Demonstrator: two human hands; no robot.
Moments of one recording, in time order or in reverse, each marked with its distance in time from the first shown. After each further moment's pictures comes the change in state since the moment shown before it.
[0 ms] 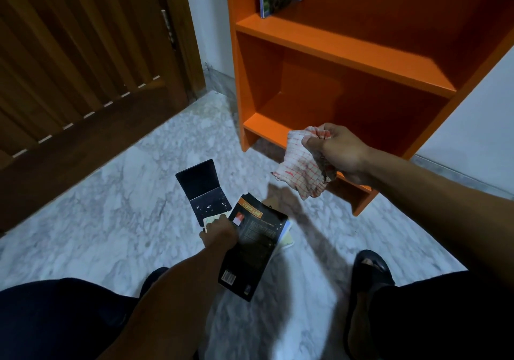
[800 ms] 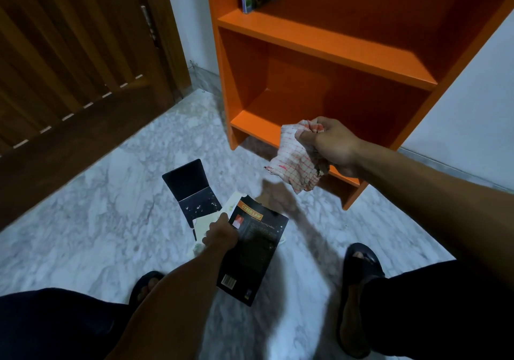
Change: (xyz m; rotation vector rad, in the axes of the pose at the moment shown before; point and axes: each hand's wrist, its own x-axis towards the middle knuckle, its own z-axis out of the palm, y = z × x) left_hand -0.003 0.014 0.017 -0.173 -0.051 0.038; right_hand 0.001 0.002 -0.011 0.005 0.033 0.006
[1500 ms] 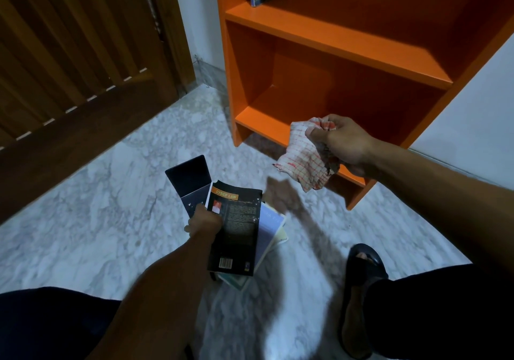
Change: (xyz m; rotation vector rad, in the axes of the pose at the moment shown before) left_hand 0.026 -0.019 -0.032 -0.247 0.126 -0.217; right_hand 0.001 0.001 -0.002 -0.001 0.030 0.015
